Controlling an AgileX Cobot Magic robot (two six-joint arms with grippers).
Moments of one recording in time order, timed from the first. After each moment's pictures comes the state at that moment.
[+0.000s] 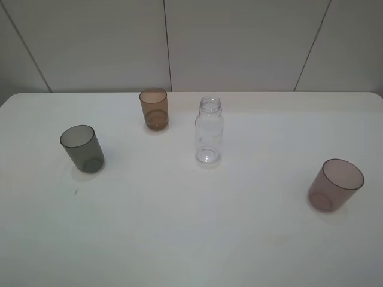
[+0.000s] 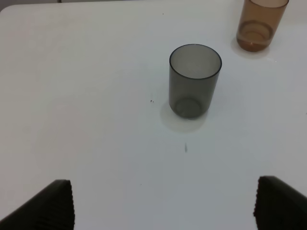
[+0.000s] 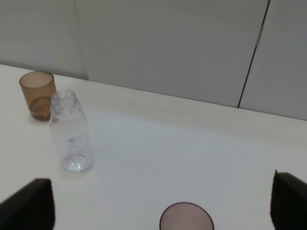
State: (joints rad) left arm -0.09 -0.01 -0.50 0.00 1.06 -0.02; right arm 0.16 0.09 -0.66 0.03 1.03 -0.08
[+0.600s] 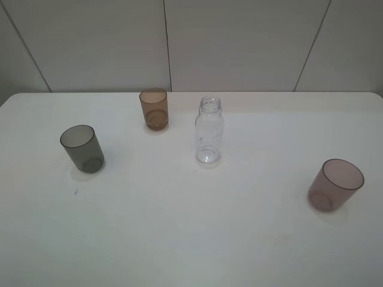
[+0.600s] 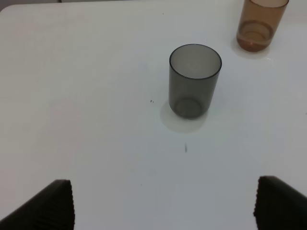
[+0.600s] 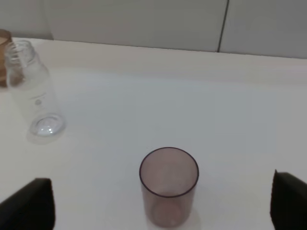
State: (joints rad) left arm -0.09 -0.01 -0.50 0.00 1.06 -0.02; right arm 0.12 0.00 -0.52 -0.05 1.06 0.04
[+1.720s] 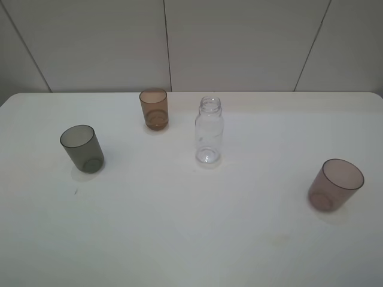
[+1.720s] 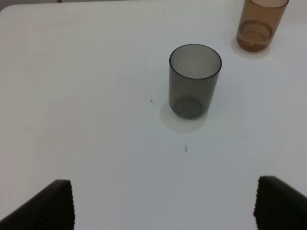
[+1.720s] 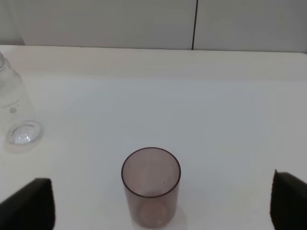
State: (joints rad) left arm -0.09 -0.01 -0.50 0.00 1.06 -0.02; right arm 0.05 0.00 -0.52 -0.05 1.06 0.04
